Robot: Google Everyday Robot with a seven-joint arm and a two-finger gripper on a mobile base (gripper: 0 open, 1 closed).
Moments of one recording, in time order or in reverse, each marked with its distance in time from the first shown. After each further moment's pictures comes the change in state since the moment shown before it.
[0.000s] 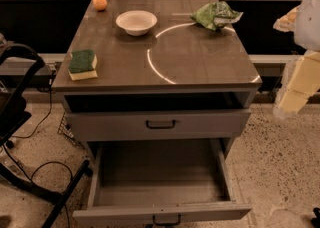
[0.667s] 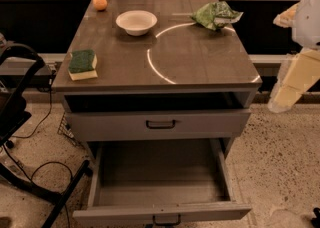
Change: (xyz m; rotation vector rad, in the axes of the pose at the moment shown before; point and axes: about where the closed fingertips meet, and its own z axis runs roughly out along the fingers) arm 0.000 -0.013 0.004 0.045 -0.025 0.016
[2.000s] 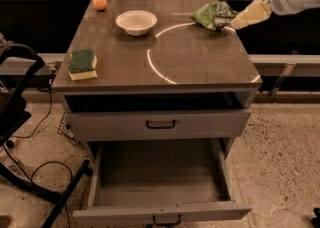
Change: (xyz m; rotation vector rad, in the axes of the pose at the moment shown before) arm -0.005 -0.258 0.065 0.620 -0.351 0.428
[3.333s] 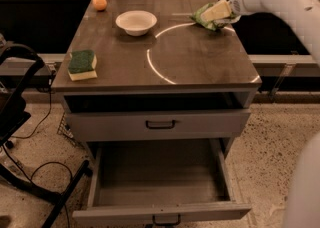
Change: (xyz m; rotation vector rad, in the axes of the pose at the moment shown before) arm -0.031 0.020 0.142 -0.081 -0.118 0.171
